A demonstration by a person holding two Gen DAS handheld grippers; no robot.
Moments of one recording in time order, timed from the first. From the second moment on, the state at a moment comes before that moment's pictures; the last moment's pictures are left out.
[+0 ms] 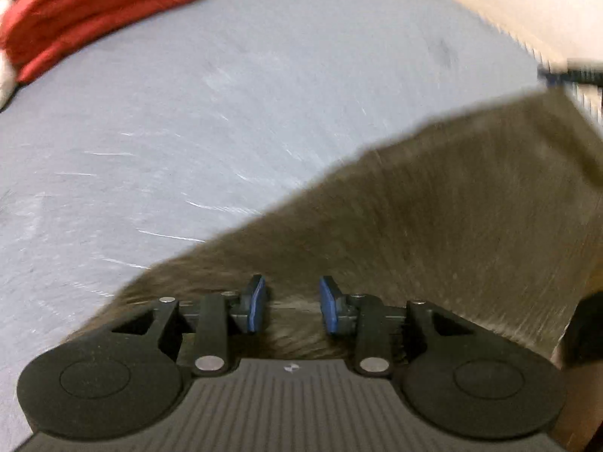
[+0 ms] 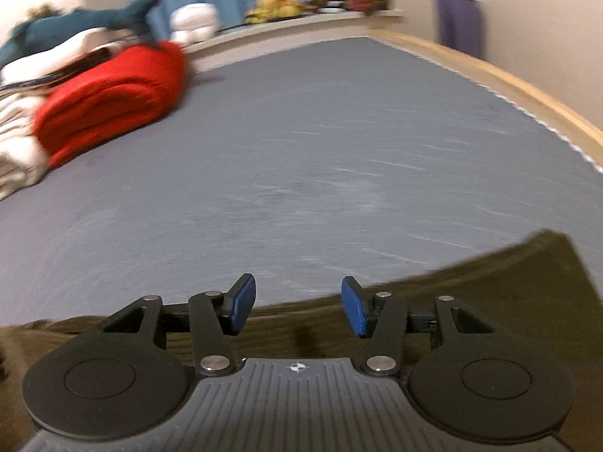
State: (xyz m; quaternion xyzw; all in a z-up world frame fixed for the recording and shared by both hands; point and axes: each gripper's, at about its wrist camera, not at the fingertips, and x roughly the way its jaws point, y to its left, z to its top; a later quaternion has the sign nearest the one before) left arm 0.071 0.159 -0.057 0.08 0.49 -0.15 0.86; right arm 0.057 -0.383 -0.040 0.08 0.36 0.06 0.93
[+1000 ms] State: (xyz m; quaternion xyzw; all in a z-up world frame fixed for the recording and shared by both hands) left arm -0.044 0.328 -0.014 -0.07 0.47 -0.03 0.88; right arm -0.022 -0.111 0.011 -0.08 0.30 0.36 0.88
